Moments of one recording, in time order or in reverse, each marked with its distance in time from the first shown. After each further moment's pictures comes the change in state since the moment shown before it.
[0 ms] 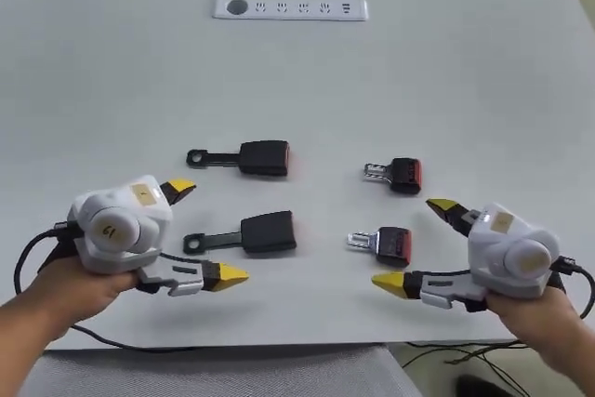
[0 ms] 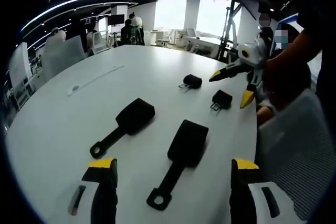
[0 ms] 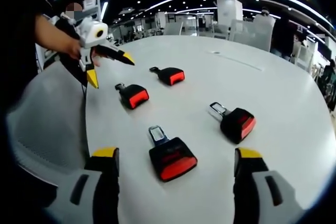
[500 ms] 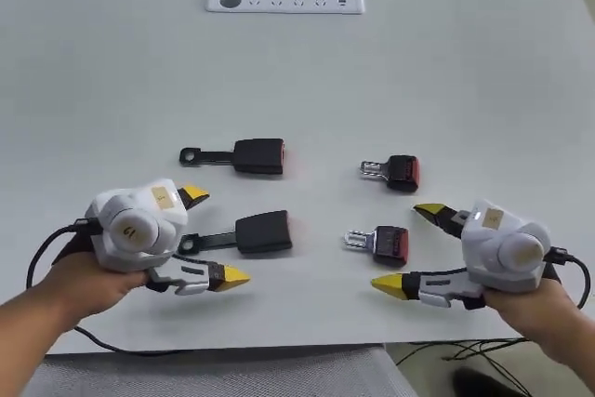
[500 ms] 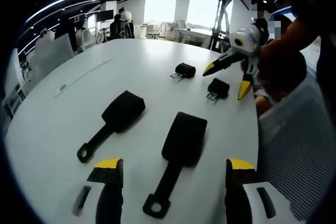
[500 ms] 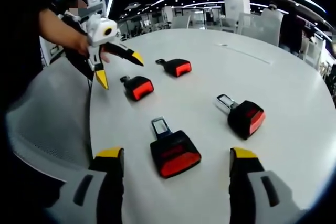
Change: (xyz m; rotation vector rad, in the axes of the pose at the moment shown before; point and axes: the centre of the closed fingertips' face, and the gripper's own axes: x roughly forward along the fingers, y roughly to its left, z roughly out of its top) left arm 0.024 -0.003 -0.010 0.051 0.061 -0.062; right arm 0.007 0.003 -0.010 -0.008 0.052 0.075
